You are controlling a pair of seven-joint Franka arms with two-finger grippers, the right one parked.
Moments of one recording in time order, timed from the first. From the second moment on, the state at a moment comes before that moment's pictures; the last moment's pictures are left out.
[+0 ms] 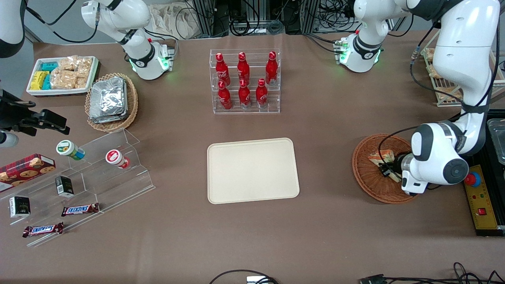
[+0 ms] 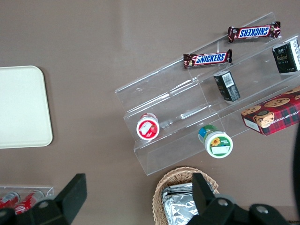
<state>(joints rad) 0.11 0.54 -0.10 -1.81 0.01 2.00 -0.58</state>
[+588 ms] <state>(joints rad) 0.11 0.26 -0.15 -1.80 0.01 1.84 -0.37</state>
